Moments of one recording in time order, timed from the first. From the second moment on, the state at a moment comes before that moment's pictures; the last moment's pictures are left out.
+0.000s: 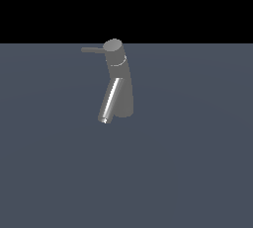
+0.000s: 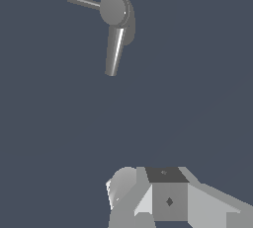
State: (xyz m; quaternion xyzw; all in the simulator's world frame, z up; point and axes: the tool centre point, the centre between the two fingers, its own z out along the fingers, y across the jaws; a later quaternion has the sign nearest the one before) arm -0.248 -0.005 0.482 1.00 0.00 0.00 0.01
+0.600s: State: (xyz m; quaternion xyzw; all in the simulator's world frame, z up) arm -0.235 0.025 0.505 1.00 -0.08 0.06 0.00
